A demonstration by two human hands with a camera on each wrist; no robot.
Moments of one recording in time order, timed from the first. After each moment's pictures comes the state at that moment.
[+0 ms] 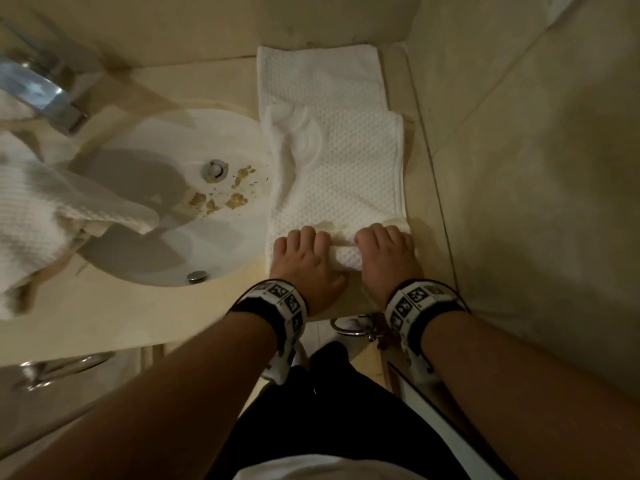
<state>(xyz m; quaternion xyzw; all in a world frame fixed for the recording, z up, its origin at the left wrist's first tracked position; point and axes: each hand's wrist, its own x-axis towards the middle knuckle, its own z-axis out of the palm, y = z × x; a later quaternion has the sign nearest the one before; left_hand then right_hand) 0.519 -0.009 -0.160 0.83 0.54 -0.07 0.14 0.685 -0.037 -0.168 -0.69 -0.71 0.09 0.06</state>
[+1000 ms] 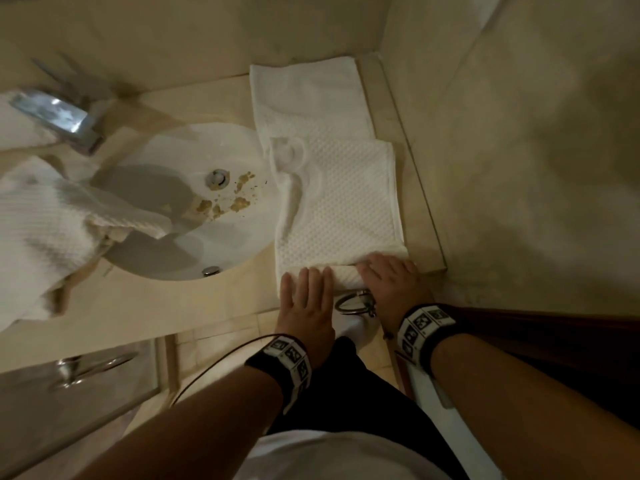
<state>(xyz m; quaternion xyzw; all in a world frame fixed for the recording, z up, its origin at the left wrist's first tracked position) 0.487 -0.123 -0.155 0.87 0.46 -0.12 0.14 0.684 -0.131 -0.148 -0.65 -0.76 0.06 0.01</state>
